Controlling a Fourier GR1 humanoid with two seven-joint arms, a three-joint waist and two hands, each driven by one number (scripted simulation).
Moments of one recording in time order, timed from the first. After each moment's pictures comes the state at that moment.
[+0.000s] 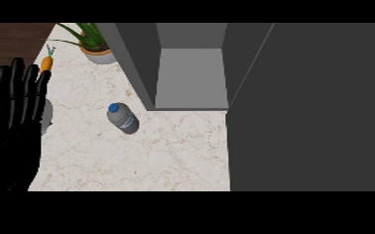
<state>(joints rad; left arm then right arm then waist) 0.01 0.09 0.02 -2.10 -0.02 0.03 -0.01 0.01 -0.12 -0.02 -2.10 -0.01 0.00 0.01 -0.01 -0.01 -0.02</state>
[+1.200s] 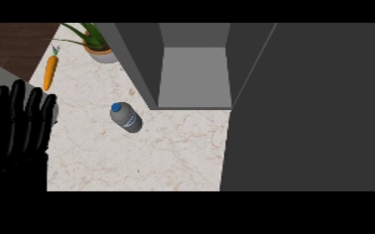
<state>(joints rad) 0.11 0.00 -0.18 -2.31 -0.09 0.28 0.31 0.18 -0.08 0.25 -2.46 -0.04 0.10 0.28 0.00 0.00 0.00</state>
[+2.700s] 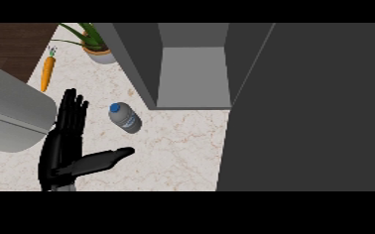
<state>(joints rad) 0.10 0.02 -0.02 -1.76 0.01 0.21 0.02 0.18 -0.08 0.42 -2.49 0.04 0.00 0.35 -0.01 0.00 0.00</state>
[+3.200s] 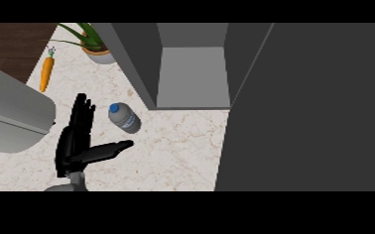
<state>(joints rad) 0.00 0.04 0.09 -1.40 0.08 0.14 -0.16 0.13 -0.08 0.47 -2.49 0.05 -0.07 0.41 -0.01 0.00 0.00</state>
